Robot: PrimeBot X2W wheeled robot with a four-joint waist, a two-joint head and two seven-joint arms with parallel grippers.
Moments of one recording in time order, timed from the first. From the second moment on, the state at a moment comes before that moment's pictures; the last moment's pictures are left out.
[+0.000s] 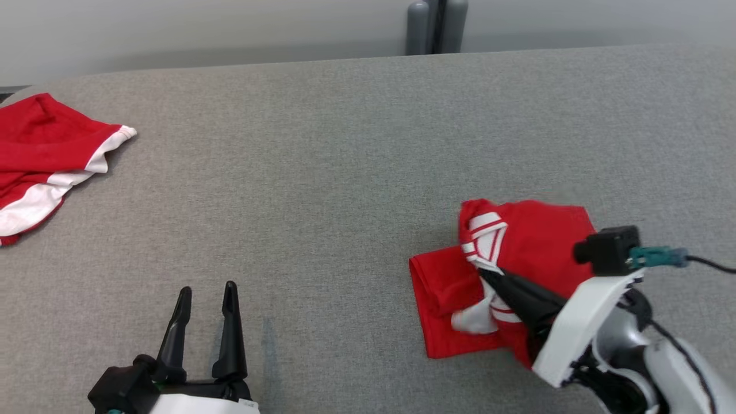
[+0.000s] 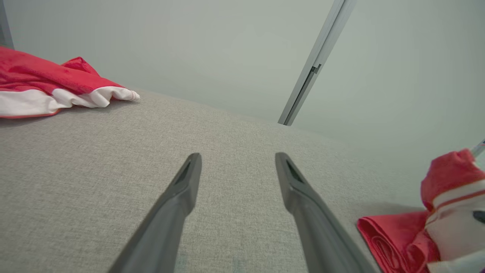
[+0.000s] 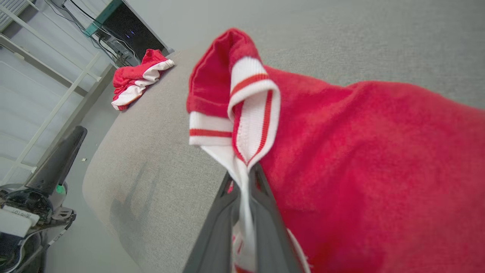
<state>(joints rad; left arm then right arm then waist) 0.11 0.05 -0.12 -0.01 -0.42 0.05 -0.26 -0.24 -0.35 0.38 -0.07 0.85 0.13 0.44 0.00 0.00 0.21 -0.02</state>
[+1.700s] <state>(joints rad) 0.24 0.05 -0.04 0.01 -0.28 0.01 -0.26 0.15 -0.07 -0.17 0.11 0.04 0.13 -0.26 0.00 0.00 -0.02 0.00</state>
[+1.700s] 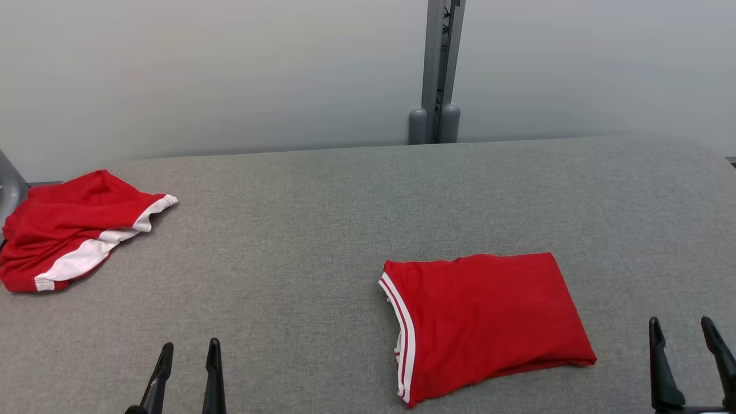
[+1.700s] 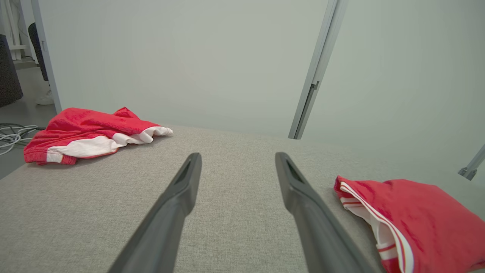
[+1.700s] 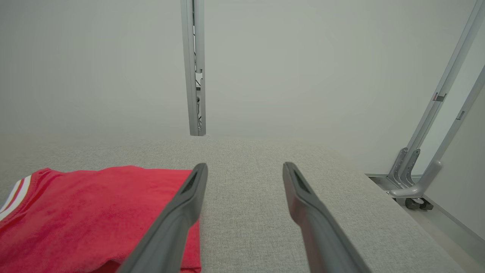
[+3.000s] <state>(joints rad) 0.05 0.05 -0.10 -0.02 -0.21 0.02 -0.26 -0.53 -0.45 0.04 0.51 0.45 0.13 0.32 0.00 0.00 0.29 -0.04</state>
